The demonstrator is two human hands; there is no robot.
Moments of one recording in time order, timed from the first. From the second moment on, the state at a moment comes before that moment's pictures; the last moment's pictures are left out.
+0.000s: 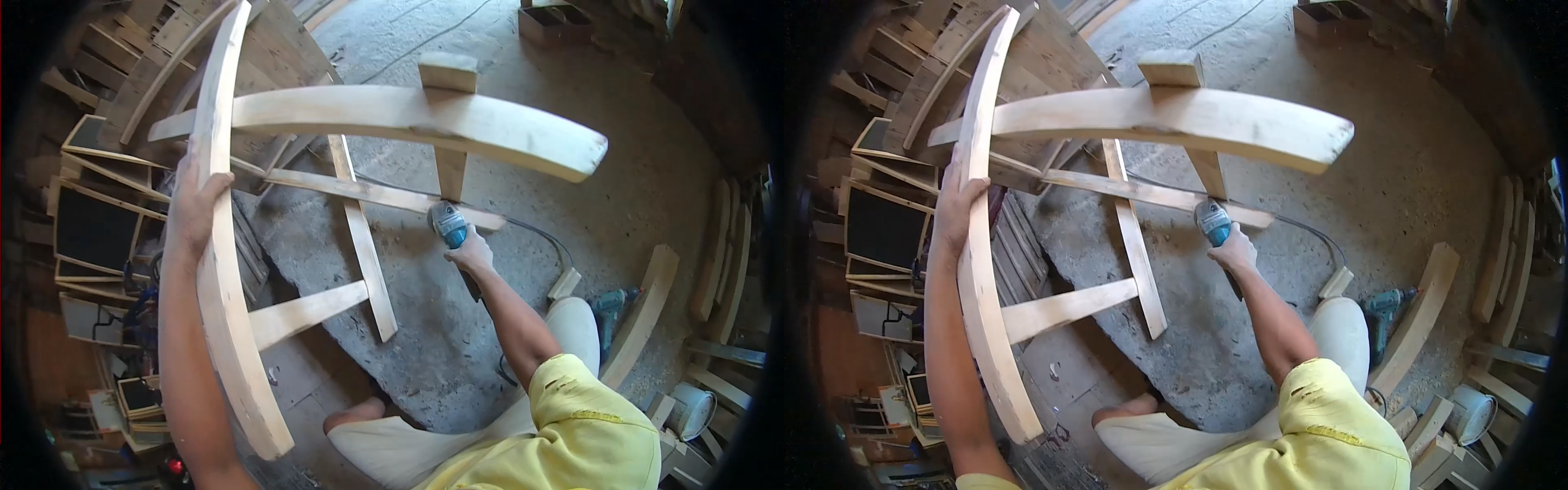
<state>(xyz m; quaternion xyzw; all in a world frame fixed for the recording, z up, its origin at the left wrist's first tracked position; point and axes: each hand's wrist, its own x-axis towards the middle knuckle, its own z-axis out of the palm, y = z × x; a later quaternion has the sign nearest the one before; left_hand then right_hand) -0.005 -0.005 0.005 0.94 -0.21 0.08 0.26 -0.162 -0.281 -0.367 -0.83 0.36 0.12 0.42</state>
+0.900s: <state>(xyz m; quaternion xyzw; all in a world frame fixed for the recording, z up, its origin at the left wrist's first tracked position) -0.020 -0.018 0.011 0.95 -0.15 0.06 0.27 -0.152 -0.293 -0.363 -0.82 0.35 0.16 0.42</state>
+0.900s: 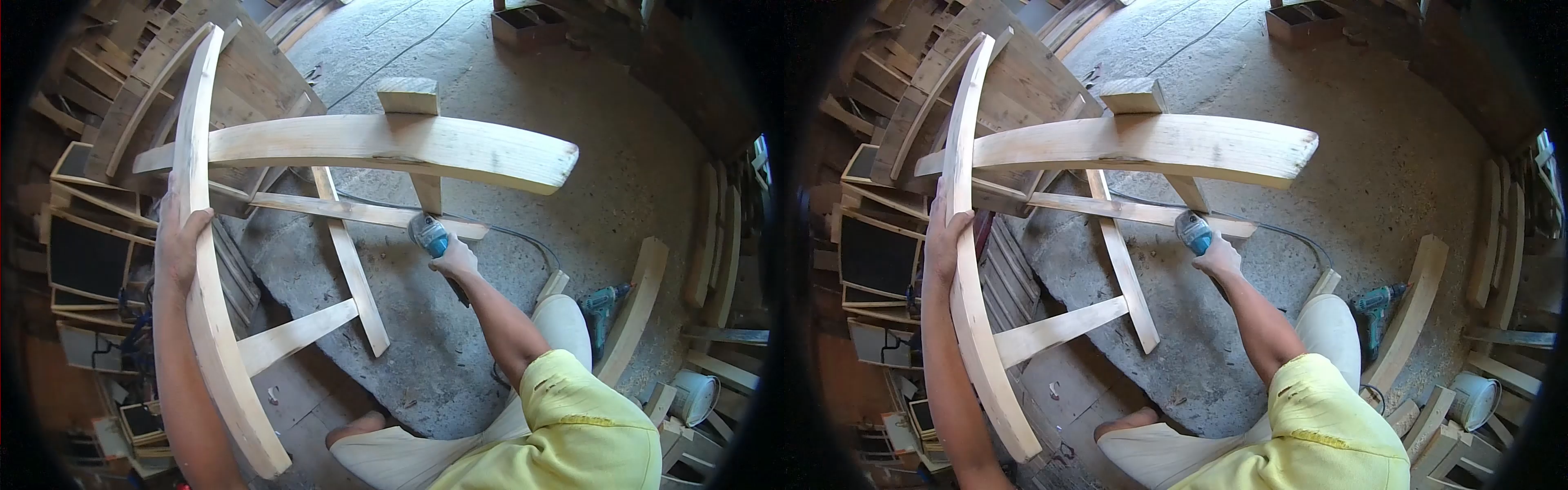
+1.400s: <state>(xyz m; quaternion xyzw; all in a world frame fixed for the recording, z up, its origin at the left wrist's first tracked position) -0.010 -0.010 0.006 0.94 -0.17 0.04 0.30 -0.203 -0.340 -0.371 -0.80 0.42 0.12 0.42</state>
